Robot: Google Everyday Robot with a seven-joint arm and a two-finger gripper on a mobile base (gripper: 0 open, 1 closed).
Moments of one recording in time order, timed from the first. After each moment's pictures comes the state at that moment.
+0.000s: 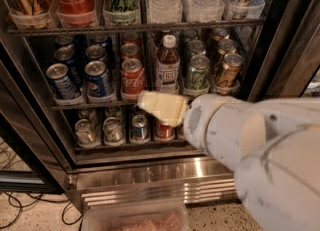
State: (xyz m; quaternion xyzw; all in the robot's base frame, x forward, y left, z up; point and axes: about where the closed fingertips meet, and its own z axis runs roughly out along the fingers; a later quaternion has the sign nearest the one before) arm 0.429 -0.053 0.922 -0.88 0.07 -0.43 0.20
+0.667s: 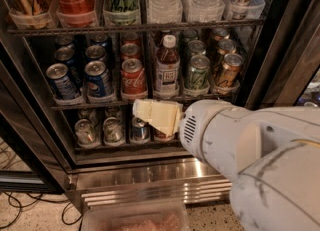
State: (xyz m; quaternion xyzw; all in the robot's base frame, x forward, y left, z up) arm 0.418 -0.043 0.925 -0.87 0.01 -0.46 0.17
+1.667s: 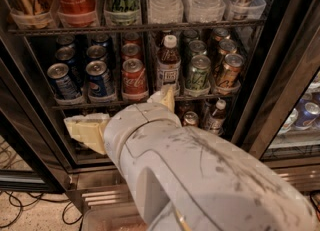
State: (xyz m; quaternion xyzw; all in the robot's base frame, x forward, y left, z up) arm 0.406 0.063 0.957 -0.80 -0.19 -0.56 0.12
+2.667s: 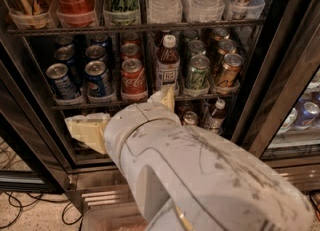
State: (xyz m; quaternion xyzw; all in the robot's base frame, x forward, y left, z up) arm 0.405 0.064 0.956 -0.80 -0.19 -0.56 0.11
